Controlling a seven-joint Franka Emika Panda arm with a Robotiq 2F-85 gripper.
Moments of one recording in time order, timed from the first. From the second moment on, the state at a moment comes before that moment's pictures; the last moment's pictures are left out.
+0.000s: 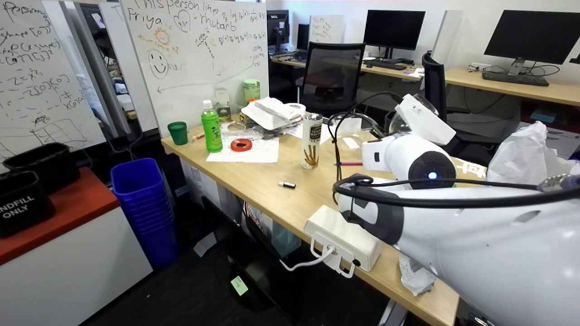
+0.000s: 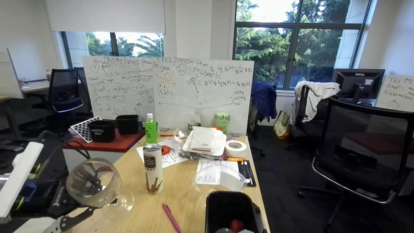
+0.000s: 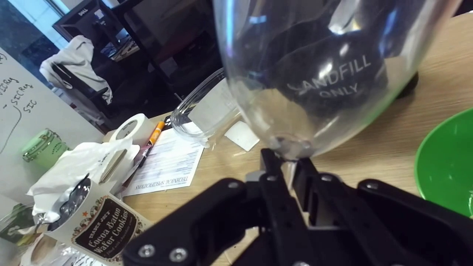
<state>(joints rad) 1.40 1.39 -0.94 -2.25 1.84 3.45 -2.60</state>
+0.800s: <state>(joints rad) 1.39 1.37 -0.94 -2.25 1.84 3.45 -2.60</state>
